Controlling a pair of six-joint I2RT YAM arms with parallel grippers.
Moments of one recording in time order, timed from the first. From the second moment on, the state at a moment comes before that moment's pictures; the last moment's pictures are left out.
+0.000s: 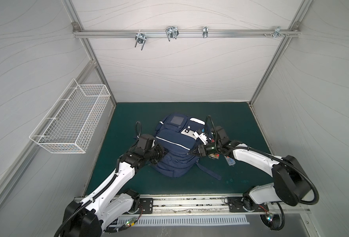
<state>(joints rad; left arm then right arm) -0.40 0.97 0.65 -0.48 0.36 -1.10 0.64 1.41 0.78 -0.14 -0.81 0.35</state>
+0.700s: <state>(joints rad) -0.39 0.97 0.64 -0.45 0.36 -1.10 0.88 1.34 0.82 -0.27 -0.41 0.35</state>
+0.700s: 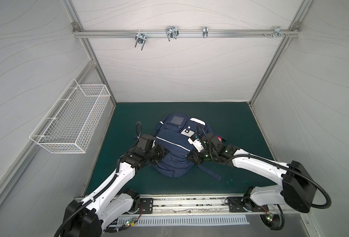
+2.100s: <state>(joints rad) -0.07 1.10 0.50 -0.29 0.52 -1.13 1.02 1.27 0.96 -0.53 -0.15 0.61</state>
